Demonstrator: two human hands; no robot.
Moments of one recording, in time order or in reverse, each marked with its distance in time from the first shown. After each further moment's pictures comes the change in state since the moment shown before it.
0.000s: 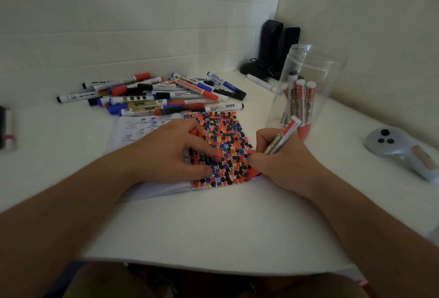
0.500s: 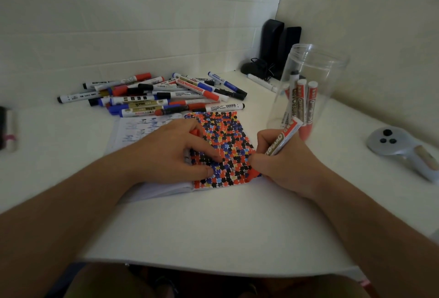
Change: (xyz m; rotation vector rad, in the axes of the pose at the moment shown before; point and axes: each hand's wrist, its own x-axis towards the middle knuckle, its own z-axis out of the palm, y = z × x) left_hand -0.001 0.001 0.000 0.016 -0.003 0.005; right_hand 0.001 0.001 0.000 0.018 -0.011 -0.013
